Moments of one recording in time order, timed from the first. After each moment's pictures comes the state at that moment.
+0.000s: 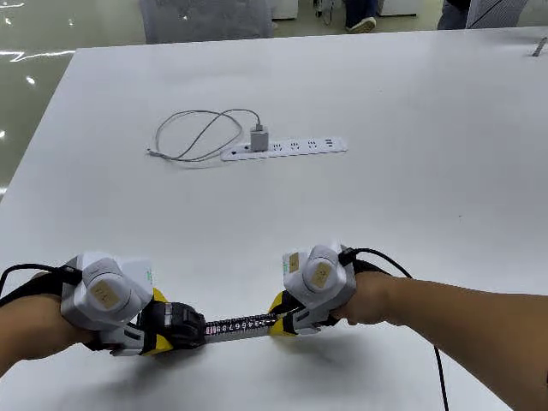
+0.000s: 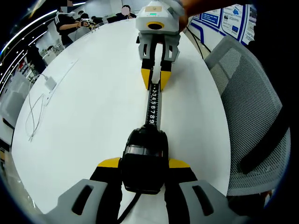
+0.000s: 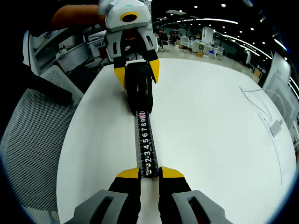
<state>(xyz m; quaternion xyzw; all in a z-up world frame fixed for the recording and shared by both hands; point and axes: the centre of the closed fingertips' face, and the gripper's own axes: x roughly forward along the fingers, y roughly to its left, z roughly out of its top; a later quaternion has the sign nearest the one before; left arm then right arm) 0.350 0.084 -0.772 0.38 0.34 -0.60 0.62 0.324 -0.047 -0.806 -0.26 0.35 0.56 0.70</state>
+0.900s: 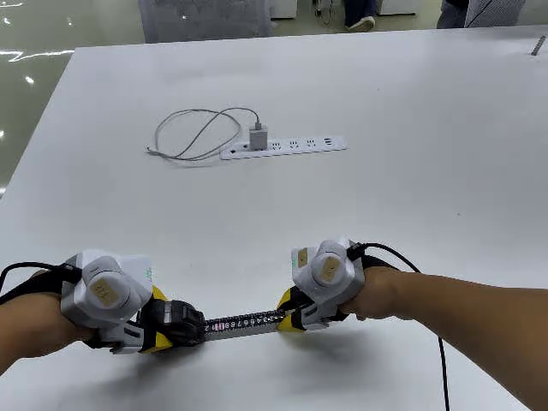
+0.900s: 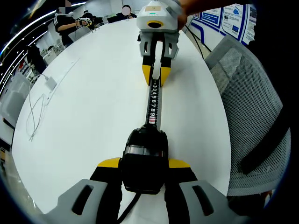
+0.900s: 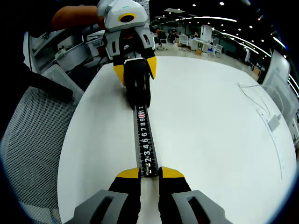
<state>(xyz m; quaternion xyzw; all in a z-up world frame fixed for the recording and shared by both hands) 0.350 0.084 -0.772 0.39 0.34 -0.59 0.62 0.322 -0.060 -0.808 -0.26 0.36 0.56 0.70</state>
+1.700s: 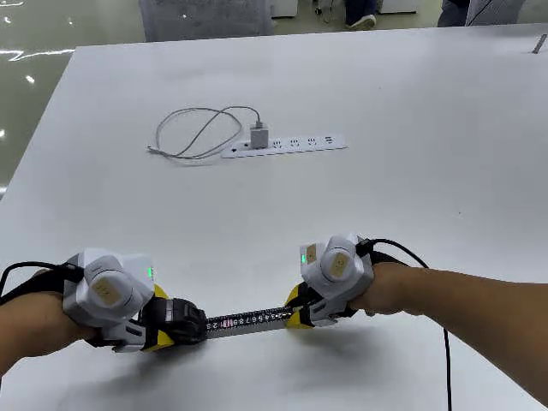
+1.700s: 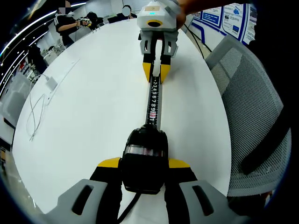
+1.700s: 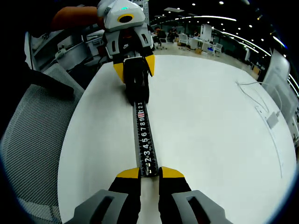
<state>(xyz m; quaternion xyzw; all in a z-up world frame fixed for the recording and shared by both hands) 0.351 0.084 -0.772 0.39 0.33 -0.59 0.62 0.321 -0.071 -0.806 -0.26 0.37 0.55 0.70</state>
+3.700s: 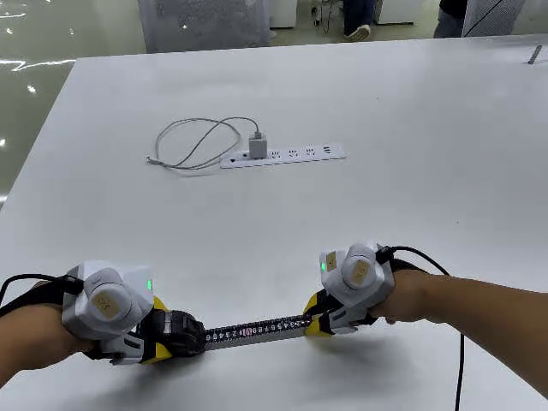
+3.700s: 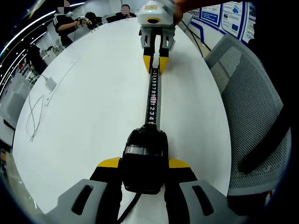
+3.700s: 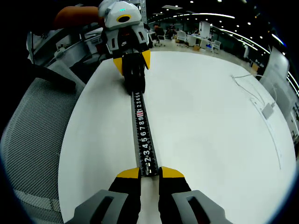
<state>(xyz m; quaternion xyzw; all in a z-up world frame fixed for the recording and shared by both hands) 0.350 0.084 -0.773 0.39 0.33 -0.59 0.62 0.320 -0.105 -0.804 -0.27 0.38 0.55 0.70</state>
